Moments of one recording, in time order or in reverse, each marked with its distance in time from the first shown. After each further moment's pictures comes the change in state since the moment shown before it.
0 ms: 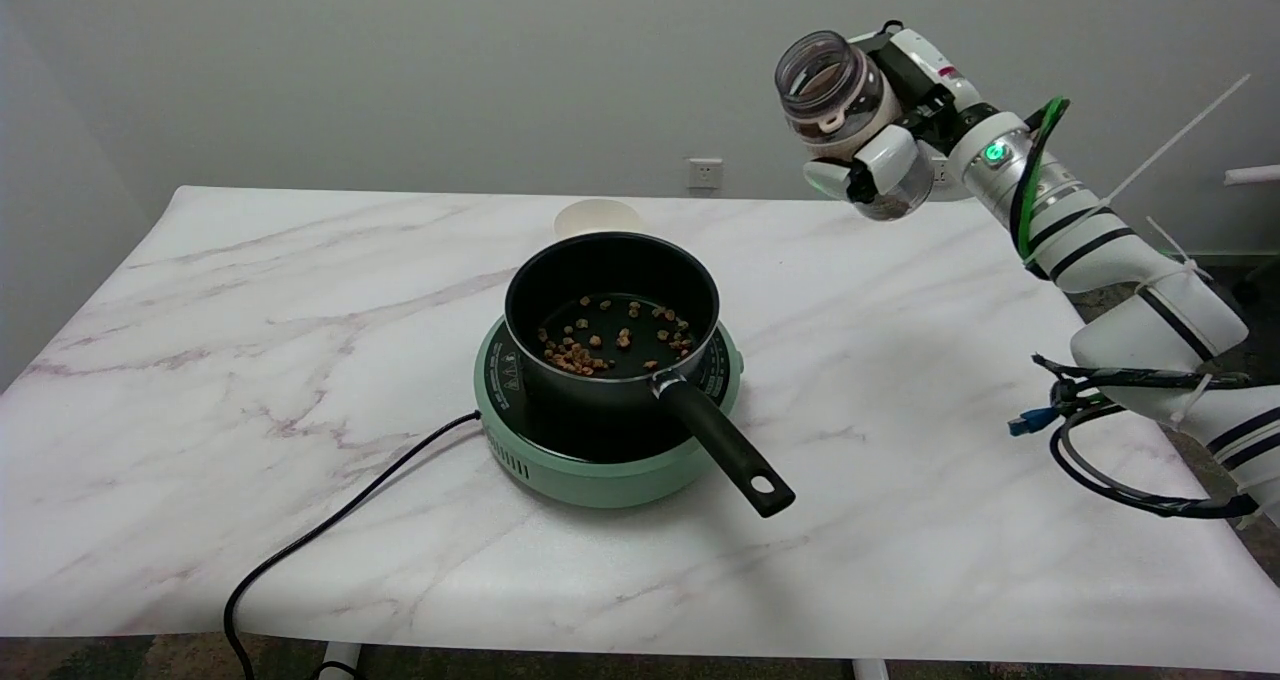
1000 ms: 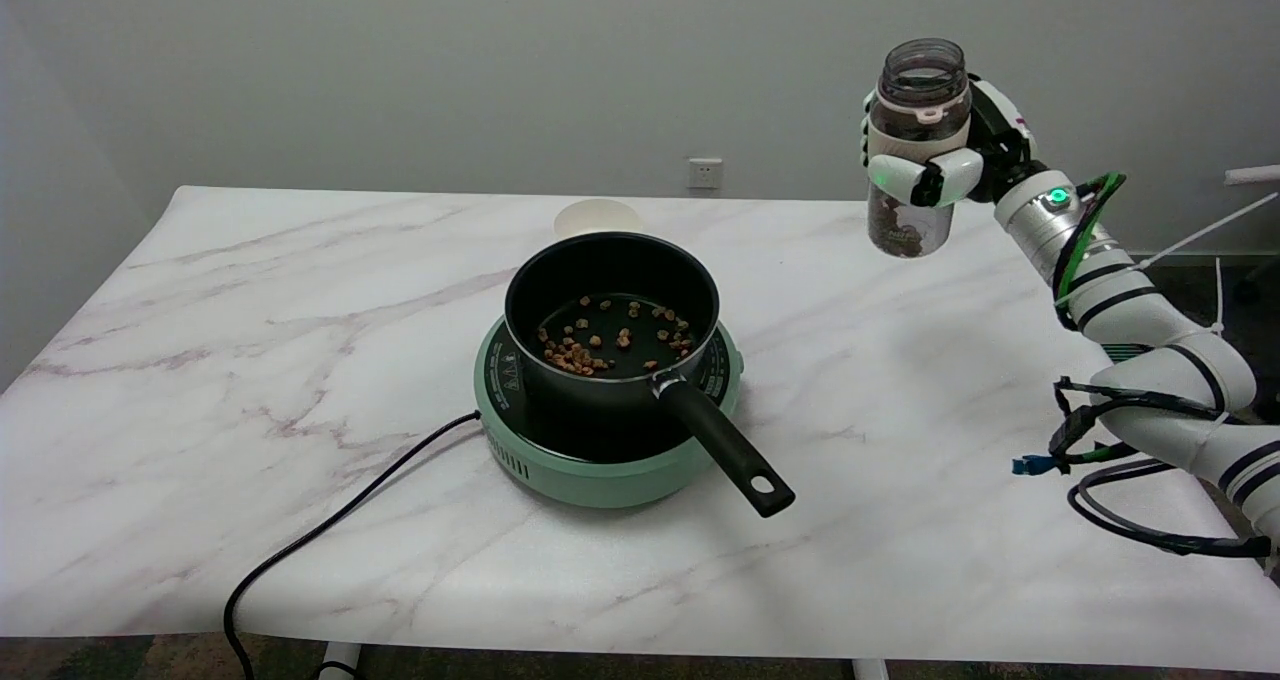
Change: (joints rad) arm -0.069 -0.006 0.015 -0.243 0.477 0.207 -0.007
